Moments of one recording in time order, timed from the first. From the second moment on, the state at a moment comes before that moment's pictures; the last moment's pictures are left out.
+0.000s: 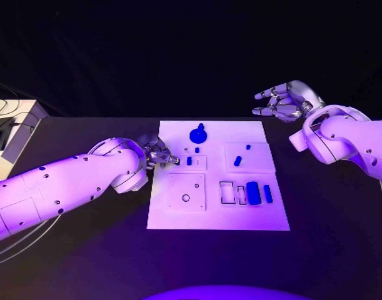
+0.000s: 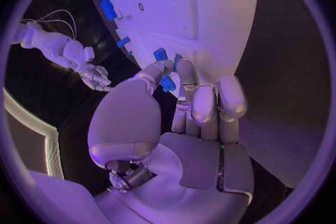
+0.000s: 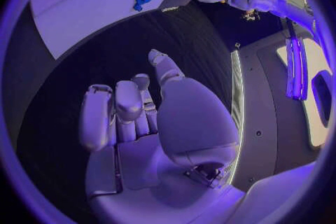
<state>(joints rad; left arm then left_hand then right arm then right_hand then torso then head) 1.16 -0.67 0.04 1.43 -1.09 -0.28 -0.52 1.16 -0.17 0.37 -0.03 0.58 1.17 0.03 0.24 0.72 1.43 -0.08 0.61 0.68 1.43 -0.11 1.28 1.09 0.07 1.34 -0.13 1.17 1.30 1.32 -0.88 -0.07 1.33 -0.80 -0.50 0.16 1.33 -0.07 0.01 -0.07 0.45 0.96 0.16 0.07 0.07 1.09 0.05 0.96 1.00 1.43 -0.03 1.12 1.01 0.07 1.47 -0.05 1.30 1.31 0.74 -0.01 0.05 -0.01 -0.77</state>
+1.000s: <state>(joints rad) 1.16 -0.66 0.04 1.40 -1.05 -0.25 -0.52 1.19 -0.11 0.20 -0.09 0.55 1.21 0.03 0.21 0.70 1.45 -0.08 0.61 0.67 1.43 -0.11 1.29 1.11 0.07 1.35 -0.12 1.19 1.31 1.32 -0.88 -0.07 1.33 -0.80 -0.50 0.16 1.33 -0.07 0.01 -0.07 0.45 0.96 0.16 0.07 0.07 1.09 0.05 0.96 1.00 1.43 -0.03 1.12 1.01 0.07 1.47 -0.05 1.30 1.31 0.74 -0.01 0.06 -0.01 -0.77</state>
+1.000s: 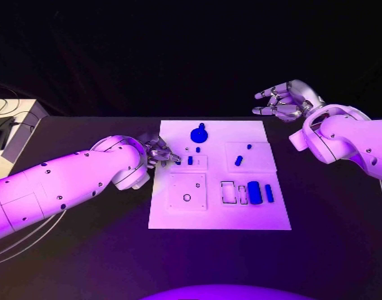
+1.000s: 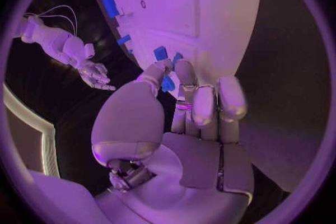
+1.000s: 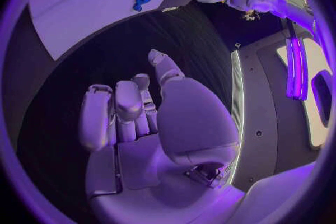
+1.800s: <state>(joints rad) 1.16 -0.64 0.04 1.40 -1.05 -0.25 -0.52 1.20 -0.07 0.18 -0.08 0.48 1.22 0.03 0.20 0.70 1.46 -0.08 0.61 0.67 1.43 -0.11 1.30 1.12 0.07 1.36 -0.12 1.20 1.31 1.32 -0.88 -0.07 1.33 -0.80 -0.49 0.16 1.33 -0.07 0.01 -0.07 0.45 0.96 0.16 0.07 0.07 1.09 0.05 0.96 1.00 1.43 -0.03 1.12 1.01 0.07 1.47 -0.05 1.30 1.31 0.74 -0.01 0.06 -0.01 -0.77</state>
